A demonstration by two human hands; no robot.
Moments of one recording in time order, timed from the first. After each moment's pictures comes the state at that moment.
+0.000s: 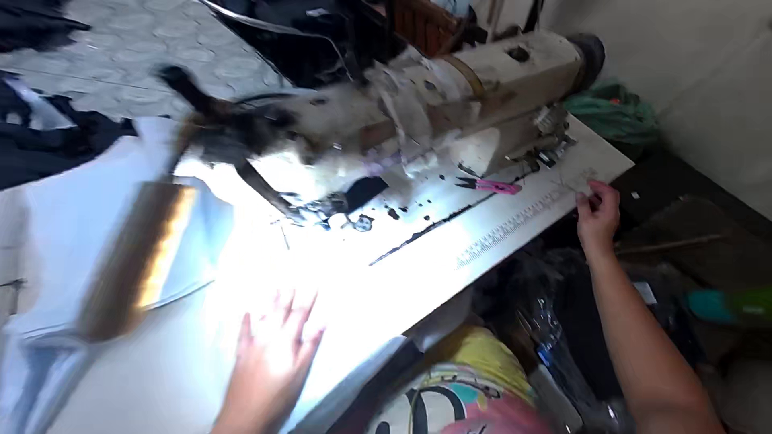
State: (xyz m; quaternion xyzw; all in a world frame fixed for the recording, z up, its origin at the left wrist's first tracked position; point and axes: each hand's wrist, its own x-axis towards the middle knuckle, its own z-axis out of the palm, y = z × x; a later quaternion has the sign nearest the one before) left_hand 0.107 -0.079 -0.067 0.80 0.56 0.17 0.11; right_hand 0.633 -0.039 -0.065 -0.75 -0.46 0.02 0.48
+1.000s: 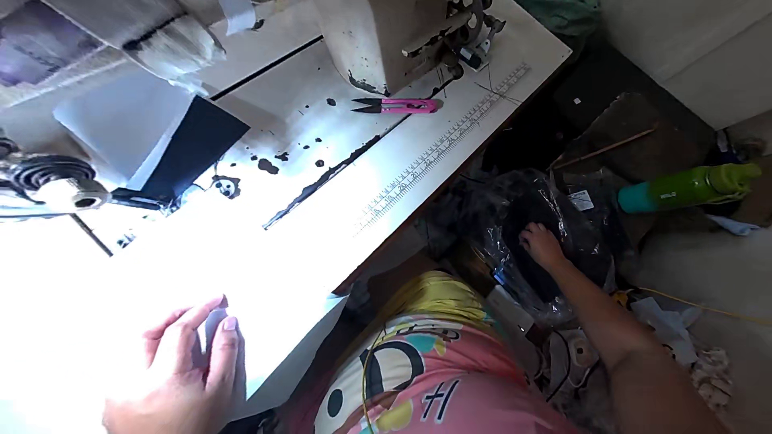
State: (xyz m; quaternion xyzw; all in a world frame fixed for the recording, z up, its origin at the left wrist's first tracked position) left_hand 0.124 -0.093 -0.082 0.79 0.57 0.22 0.07; right_hand 0.676 -0.224 -0.215 -0.81 -0.48 0.30 -0.12
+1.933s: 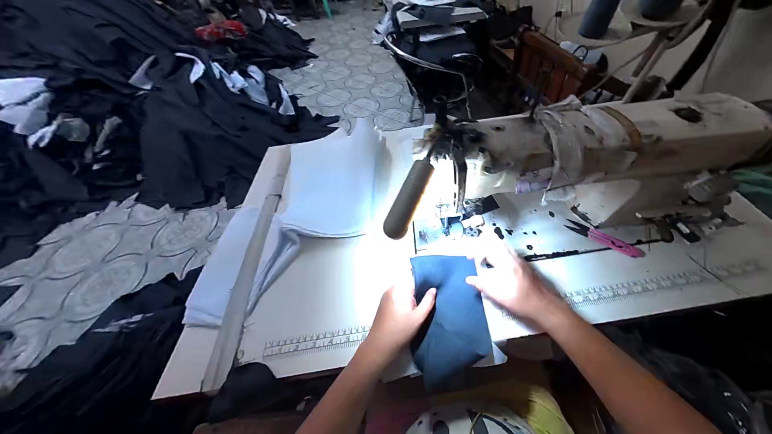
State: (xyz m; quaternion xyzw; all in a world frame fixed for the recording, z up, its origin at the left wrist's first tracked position) left_hand 0.136 -0.080 -0.044 0.64 0.66 0.32 0.24; right_hand 0.359 -0.007 -0.019 -0.39 -0.84 0.26 0.26
